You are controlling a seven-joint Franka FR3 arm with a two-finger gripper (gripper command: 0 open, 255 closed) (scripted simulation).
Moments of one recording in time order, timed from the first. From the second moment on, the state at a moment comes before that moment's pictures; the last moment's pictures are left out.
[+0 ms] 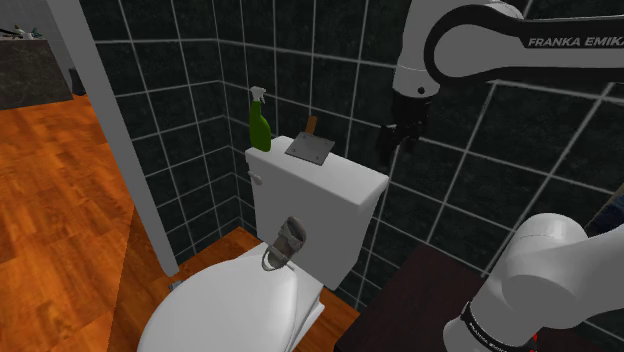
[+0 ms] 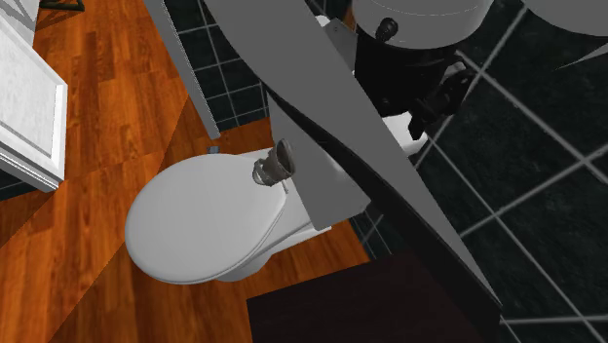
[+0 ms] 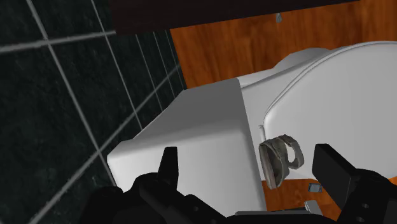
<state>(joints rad) 0.01 -0.77 0.03 -2.42 -0.08 1.69 0.16</state>
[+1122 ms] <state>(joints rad) 0.03 -0.26 0.12 -2.36 -0.10 2.07 0.24</state>
